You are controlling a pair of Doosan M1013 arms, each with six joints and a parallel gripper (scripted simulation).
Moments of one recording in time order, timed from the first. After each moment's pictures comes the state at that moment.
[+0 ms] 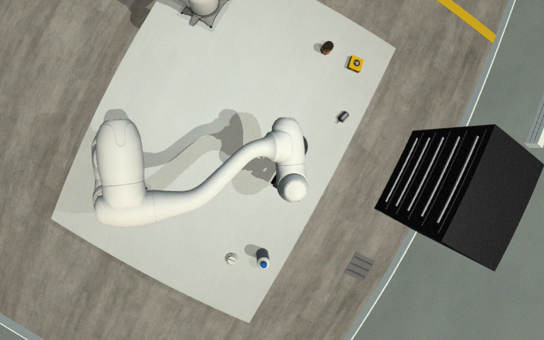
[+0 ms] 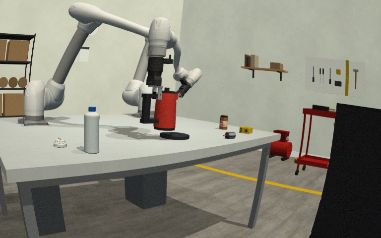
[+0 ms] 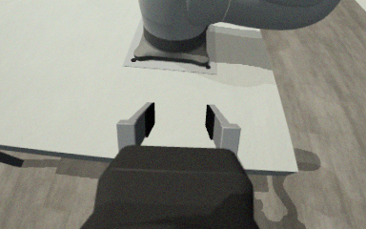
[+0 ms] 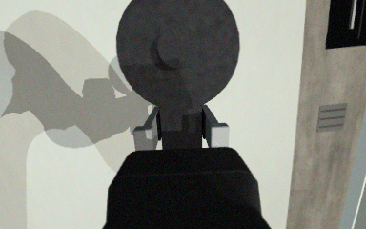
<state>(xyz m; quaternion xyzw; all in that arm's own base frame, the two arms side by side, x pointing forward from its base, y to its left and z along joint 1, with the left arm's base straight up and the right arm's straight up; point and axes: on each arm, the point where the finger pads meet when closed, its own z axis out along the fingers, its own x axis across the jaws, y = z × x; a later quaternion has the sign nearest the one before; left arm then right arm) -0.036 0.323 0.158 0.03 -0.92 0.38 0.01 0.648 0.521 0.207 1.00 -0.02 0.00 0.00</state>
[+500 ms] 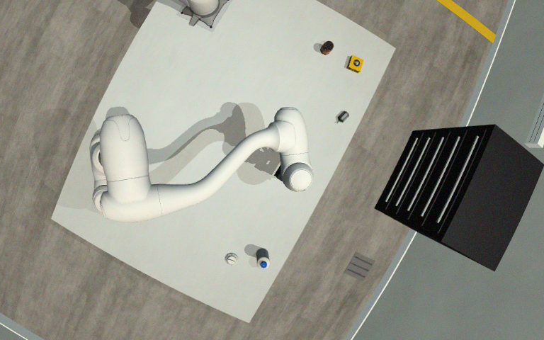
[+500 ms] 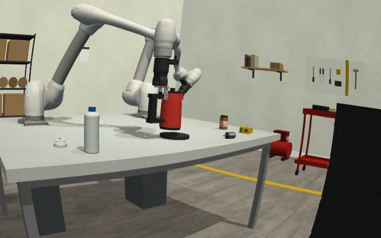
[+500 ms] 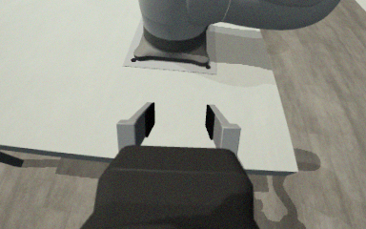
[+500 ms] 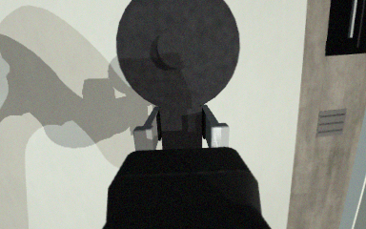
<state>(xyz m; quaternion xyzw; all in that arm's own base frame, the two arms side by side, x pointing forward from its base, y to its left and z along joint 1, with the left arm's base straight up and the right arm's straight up) -0.036 0.323 0.158 0.03 -0.92 0.38 0.01 0.645 0.560 0.207 1.00 -0.02 0.00 0.00</state>
